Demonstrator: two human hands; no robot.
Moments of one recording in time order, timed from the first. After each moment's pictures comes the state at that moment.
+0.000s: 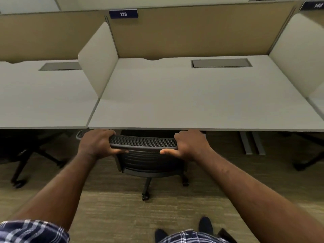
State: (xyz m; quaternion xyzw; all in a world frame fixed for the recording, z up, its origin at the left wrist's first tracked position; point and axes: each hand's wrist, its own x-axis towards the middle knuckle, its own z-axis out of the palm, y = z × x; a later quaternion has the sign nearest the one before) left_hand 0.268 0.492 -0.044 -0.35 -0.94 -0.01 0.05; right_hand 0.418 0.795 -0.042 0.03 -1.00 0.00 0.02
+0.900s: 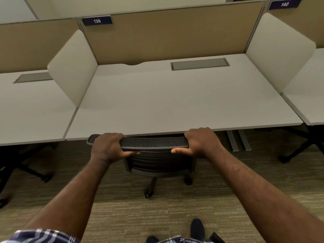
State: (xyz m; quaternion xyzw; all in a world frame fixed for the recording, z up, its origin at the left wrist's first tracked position) left_hand 0.302 0.627 -0.056 -0.37 -0.92 -0.01 0.07; right_hand 0.464 0.925 -0.049 0.00 -1.00 -0.01 0.04
